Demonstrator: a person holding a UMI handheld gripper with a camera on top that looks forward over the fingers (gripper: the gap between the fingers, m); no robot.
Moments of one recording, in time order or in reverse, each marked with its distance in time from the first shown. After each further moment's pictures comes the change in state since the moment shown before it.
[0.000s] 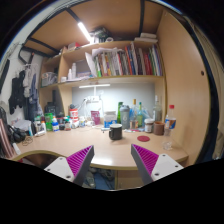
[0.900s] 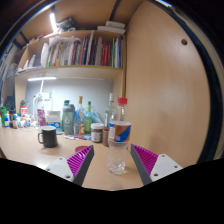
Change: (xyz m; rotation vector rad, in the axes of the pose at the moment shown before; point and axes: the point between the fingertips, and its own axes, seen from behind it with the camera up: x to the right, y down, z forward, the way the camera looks) arm 0.290 0.006 0.151 0.071 0.372 -0.064
